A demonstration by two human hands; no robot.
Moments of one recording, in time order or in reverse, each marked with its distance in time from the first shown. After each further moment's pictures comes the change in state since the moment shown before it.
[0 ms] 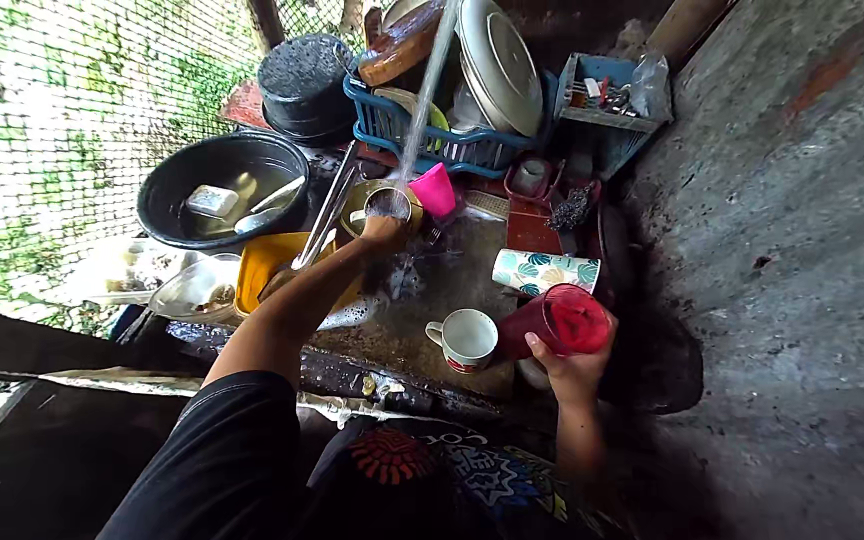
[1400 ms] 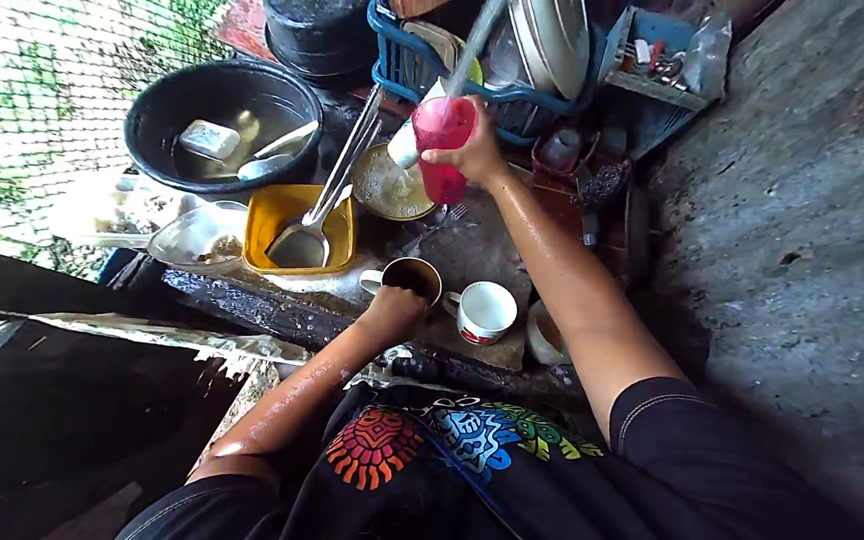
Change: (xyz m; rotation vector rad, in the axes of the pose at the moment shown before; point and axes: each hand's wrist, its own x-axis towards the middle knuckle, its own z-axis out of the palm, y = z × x) left_hand -0.116 0.004 0.128 0.055 -0.017 0.202; right_hand 0.186 0.052 0.248 -0.224 -0.738 -0.104
